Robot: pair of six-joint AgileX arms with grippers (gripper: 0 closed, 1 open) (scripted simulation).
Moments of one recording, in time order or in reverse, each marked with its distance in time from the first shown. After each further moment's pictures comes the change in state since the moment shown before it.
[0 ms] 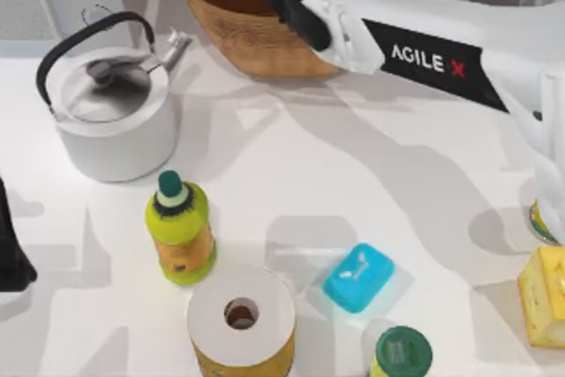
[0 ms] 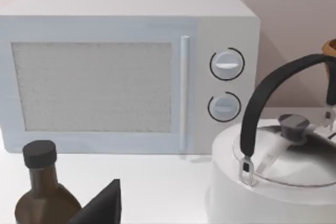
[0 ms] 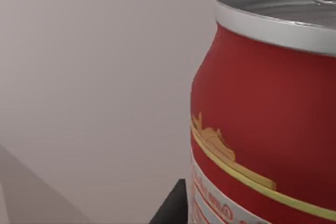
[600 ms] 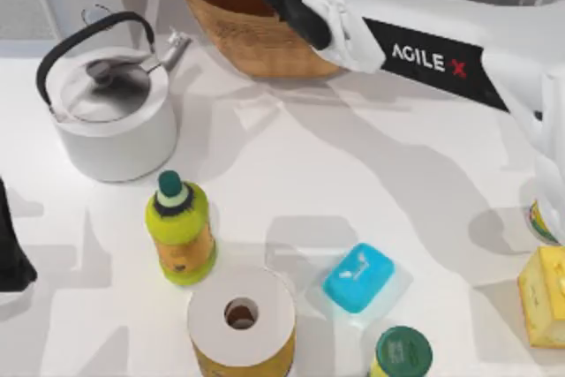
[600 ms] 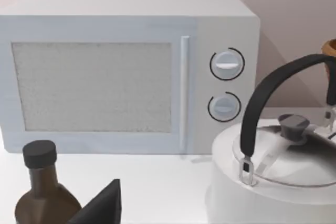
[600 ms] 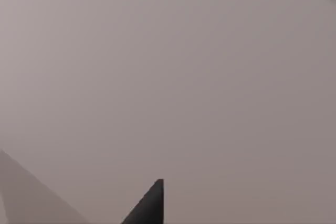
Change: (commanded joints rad) left arm 0.000 0.000 0.000 0.000 0.000 0.000; right arm 0.000 0.000 0.000 0.000 0.000 0.000
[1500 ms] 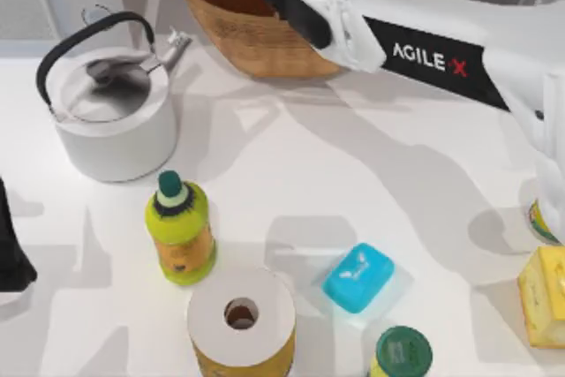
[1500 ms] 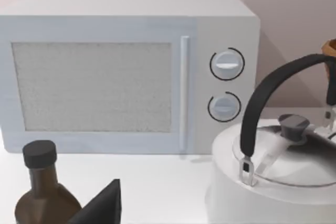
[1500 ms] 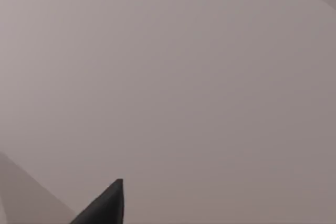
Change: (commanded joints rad) left arm 0.000 0.000 0.000 0.000 0.000 0.000; right arm 0.000 0.000 0.000 0.000 0.000 0.000
